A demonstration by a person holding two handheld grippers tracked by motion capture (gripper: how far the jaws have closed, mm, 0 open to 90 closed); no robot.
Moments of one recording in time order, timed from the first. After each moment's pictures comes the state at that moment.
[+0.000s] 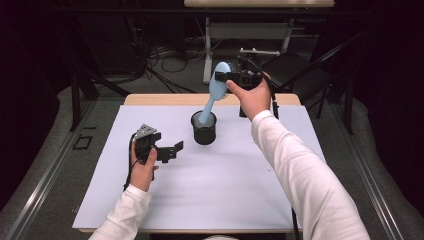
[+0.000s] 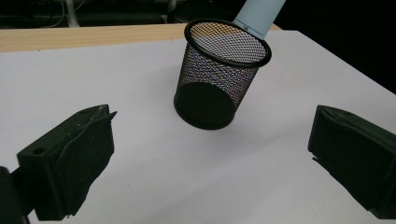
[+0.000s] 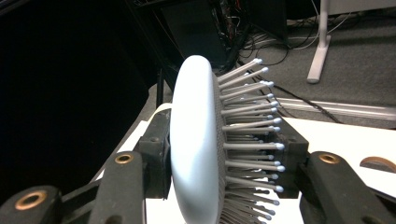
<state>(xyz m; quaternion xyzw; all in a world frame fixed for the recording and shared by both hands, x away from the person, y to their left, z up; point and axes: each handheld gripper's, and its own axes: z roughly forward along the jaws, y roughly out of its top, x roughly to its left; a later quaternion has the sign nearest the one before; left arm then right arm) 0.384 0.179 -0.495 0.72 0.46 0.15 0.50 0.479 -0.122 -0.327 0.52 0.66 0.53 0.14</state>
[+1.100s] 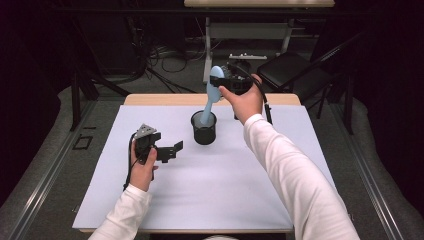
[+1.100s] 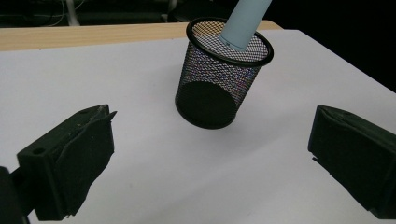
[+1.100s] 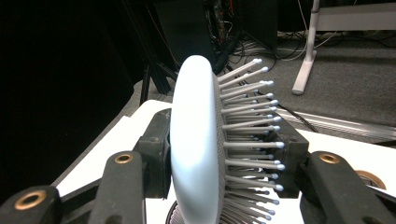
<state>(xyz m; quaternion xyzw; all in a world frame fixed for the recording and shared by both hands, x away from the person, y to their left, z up) 0.385 0.180 -0.496 0.72 0.46 0.15 0.50 0.484 -0.103 -0.345 0.50 0.68 0.51 0.19</state>
